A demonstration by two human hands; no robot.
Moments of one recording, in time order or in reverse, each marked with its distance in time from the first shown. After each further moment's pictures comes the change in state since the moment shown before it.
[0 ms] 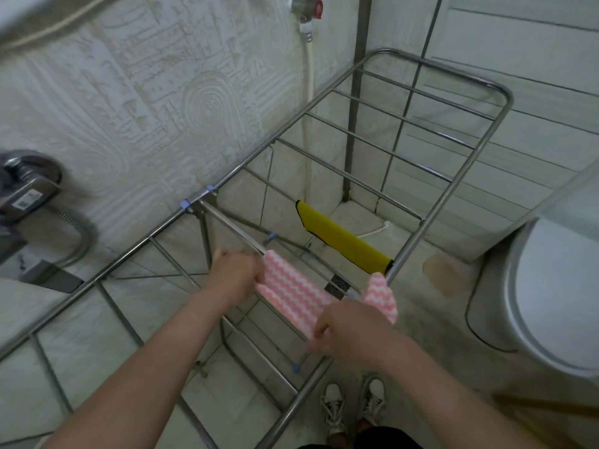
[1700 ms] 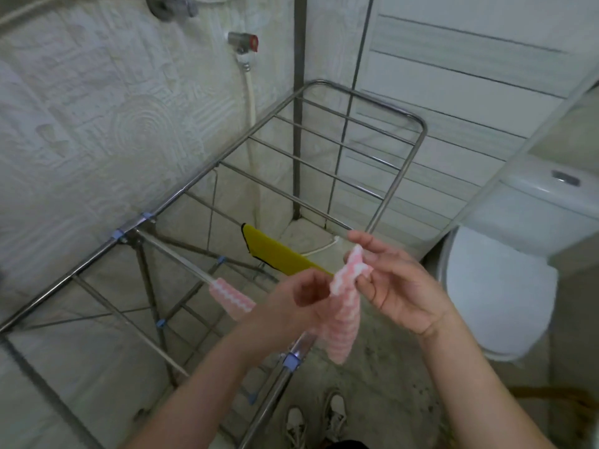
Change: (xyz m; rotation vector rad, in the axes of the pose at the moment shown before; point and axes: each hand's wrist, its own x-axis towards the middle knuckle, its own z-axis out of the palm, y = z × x) left_hand -0.029 0.139 -0.061 -1.519 -0.191 0.336; right_hand -0.064 0.069 -0.090 1.924 0.229 -0.252
